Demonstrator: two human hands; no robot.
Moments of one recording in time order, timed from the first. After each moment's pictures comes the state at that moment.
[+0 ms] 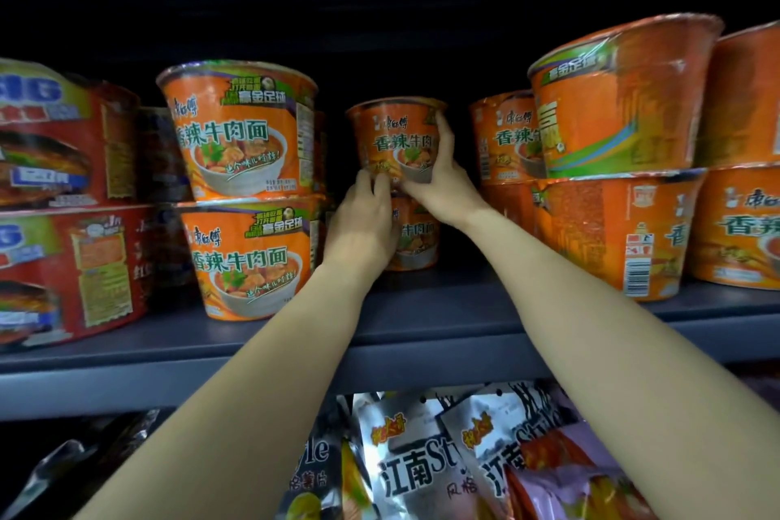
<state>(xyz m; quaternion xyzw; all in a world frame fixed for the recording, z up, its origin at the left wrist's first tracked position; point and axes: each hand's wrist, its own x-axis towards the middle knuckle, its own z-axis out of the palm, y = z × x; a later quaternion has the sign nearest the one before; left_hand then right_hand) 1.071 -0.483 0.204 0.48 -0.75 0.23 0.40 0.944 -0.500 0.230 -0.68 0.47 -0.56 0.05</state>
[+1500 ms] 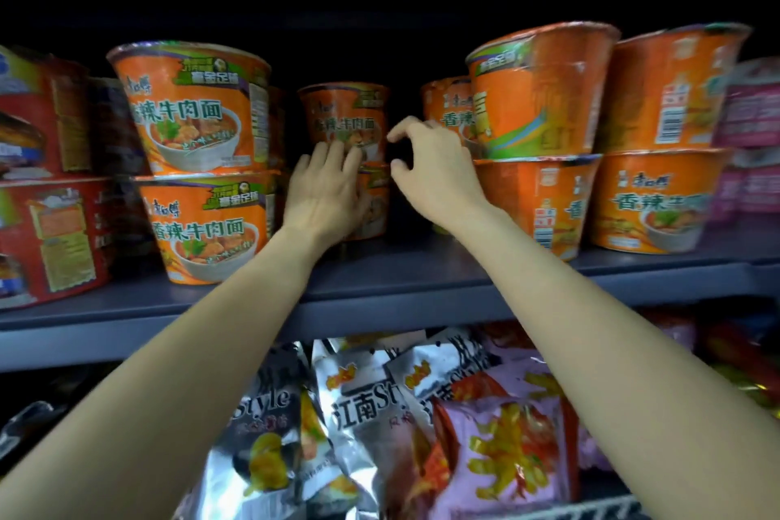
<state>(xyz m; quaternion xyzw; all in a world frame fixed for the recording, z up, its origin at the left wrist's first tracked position) 1.073 -0.482 0.207 0.40 -0.74 0.40 0.37 0.937 -0.398 0.231 -0.67 0.54 -0.47 -0.21</state>
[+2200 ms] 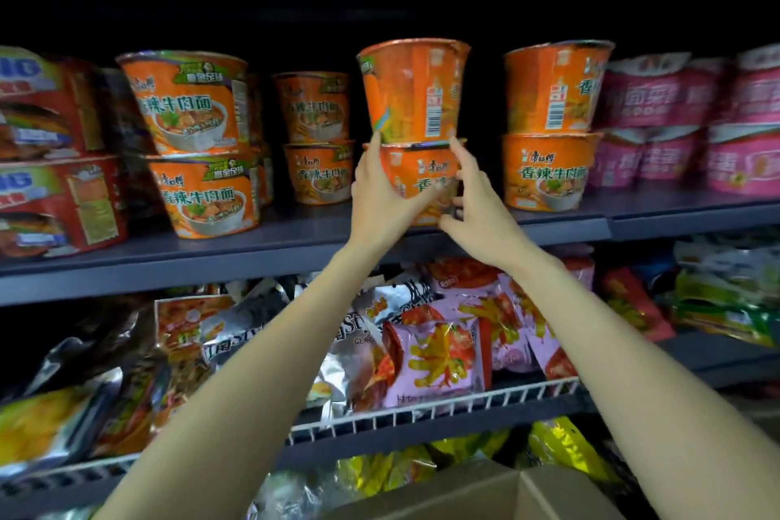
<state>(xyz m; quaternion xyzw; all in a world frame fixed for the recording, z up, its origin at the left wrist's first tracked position) 0.988 -0.348 0.175 0.31 -0.74 -0.17 0.58 0.855 -0.281 0.168 -0.69 0.55 -0.47 0.03</state>
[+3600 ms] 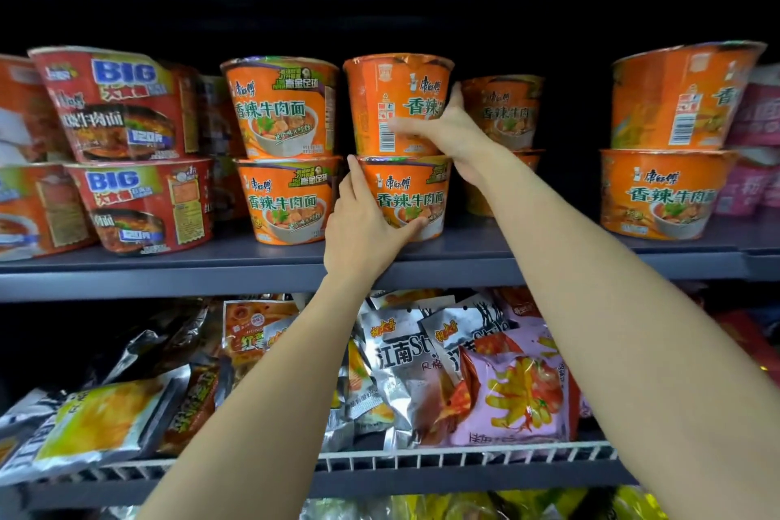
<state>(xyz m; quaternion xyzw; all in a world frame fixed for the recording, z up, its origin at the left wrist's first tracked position) 1.088 -0.384 0.162 0.51 -0.70 0.07 0.49 0.960 -0.391 0.266 -0.64 0.47 -0.57 0.22</state>
